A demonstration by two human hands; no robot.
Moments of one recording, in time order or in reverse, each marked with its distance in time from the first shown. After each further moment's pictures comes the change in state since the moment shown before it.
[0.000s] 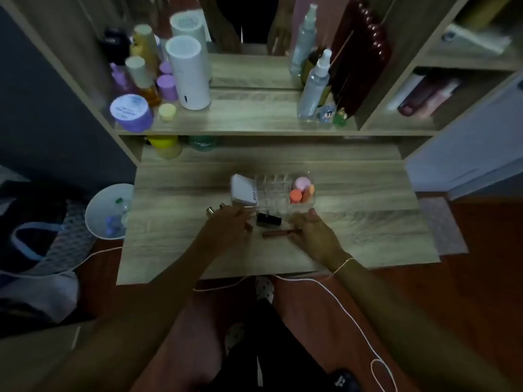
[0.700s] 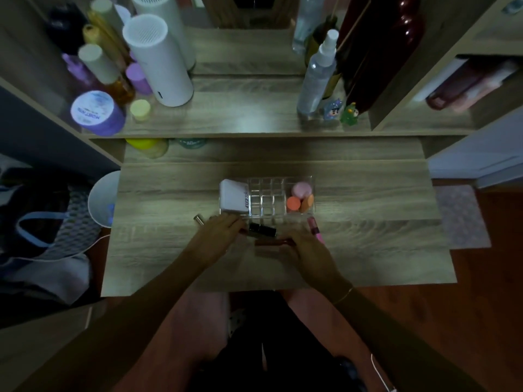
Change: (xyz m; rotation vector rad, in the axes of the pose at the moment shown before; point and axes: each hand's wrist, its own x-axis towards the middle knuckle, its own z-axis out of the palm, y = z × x) left_hand 0.026 0.013 -0.015 -0.006 -0.017 0.014; right_hand 0.014 0.023 0.013 0.207 0.083 -0.126
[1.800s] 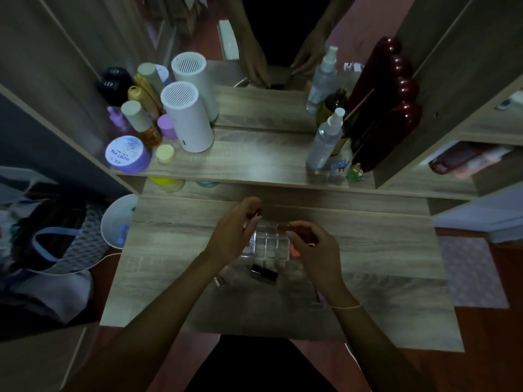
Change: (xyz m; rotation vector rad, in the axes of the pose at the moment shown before) left_hand 0.070 0.004 -0.061 -0.535 0.414 -0.275; right_hand 0.072 -0.041 -0.067 0.616 0.361 0.205
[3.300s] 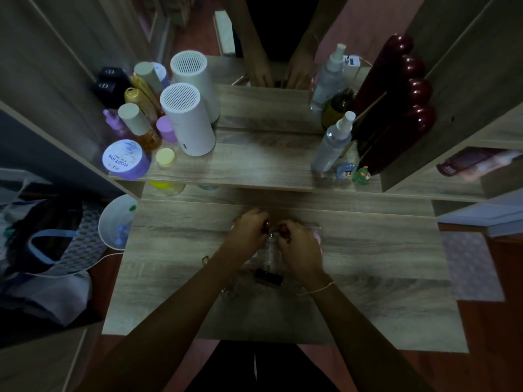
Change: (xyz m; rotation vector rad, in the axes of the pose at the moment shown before) left_hand 0.028 -0.003 0.017 0.181 -0.250 -0.104; right_hand 0.031 0.013 0.048 -0.682 -0.133 -0.117
